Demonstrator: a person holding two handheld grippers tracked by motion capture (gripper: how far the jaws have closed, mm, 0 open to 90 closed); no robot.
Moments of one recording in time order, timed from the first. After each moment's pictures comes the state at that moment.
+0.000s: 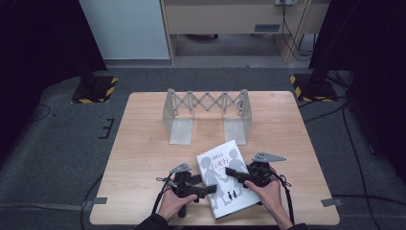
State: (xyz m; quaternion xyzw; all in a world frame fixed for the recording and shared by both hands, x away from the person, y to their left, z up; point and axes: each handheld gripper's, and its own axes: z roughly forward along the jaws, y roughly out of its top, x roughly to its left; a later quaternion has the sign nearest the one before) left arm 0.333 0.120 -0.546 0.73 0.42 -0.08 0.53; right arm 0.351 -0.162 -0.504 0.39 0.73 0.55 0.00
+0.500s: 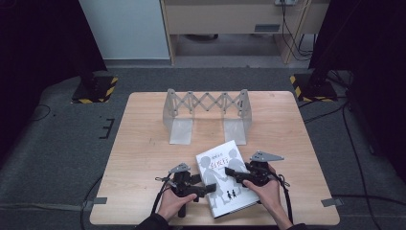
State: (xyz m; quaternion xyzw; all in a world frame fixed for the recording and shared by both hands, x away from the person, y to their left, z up) left arm 0.333 0.122 -0.547 0.72 0.43 -0.08 0.53; right arm 0.353 -0.159 -0.503 0.40 0.75 0.53 0.04
